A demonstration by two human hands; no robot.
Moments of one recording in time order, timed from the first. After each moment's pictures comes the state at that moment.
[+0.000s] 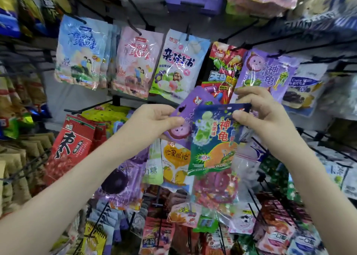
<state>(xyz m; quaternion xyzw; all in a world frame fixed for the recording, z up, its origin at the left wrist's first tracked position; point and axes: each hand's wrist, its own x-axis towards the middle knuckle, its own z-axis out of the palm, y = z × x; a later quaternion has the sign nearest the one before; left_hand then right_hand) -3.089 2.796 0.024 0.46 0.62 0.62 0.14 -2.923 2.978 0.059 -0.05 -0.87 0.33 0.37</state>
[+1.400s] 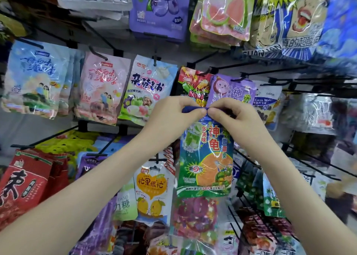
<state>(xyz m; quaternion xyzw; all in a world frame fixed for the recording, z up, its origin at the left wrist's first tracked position) -3.060 2.876 0.086 0.55 0.63 0.55 -0.04 -2.932 2.986 0.095 -0.10 -0.87 0.24 0.42</state>
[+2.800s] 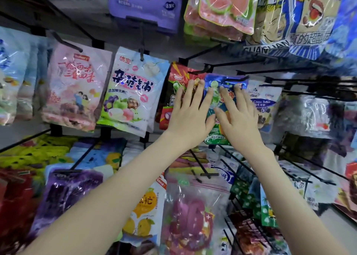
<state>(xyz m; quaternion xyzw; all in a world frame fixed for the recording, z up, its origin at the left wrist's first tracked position) -3.090 3.001 0.060 0.57 0.70 0.24 -0.37 -2.968 3.085 0.068 -0.29 -0.84 -0.11 0.44</state>
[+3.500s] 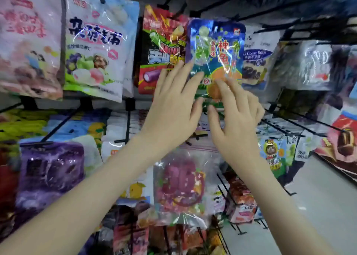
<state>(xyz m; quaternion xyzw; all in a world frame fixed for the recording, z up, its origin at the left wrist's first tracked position) -3.052 2.955 0.020 0.62 0.60 0.41 -0.29 -2.930 3.029 -0.003 -0.25 -0.79 -0.11 0.55</state>
